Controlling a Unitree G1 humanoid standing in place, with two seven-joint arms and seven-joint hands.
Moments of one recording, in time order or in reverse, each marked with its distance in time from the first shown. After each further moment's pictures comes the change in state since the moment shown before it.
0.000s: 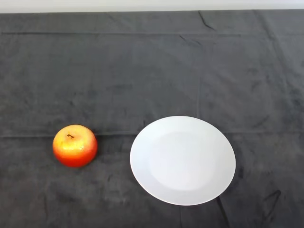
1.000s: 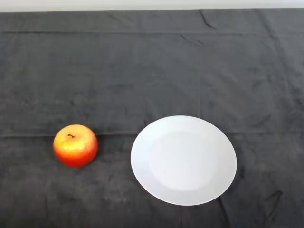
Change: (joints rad) left arm -0.126 -0.114 -0.227 0.000 0.279 -0.089 -0.002; right arm -0.001 0.000 0.000 0.000 0.000 0.000 0.002
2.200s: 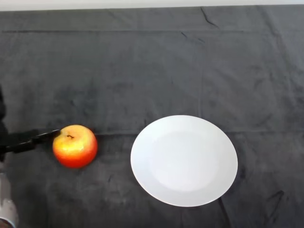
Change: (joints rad) left arm -0.008 -0.301 -0.466 -0.236 0.397 0.005 -0.001; right arm 0.001 0.000 0.000 0.000 0.000 -0.001 0.000
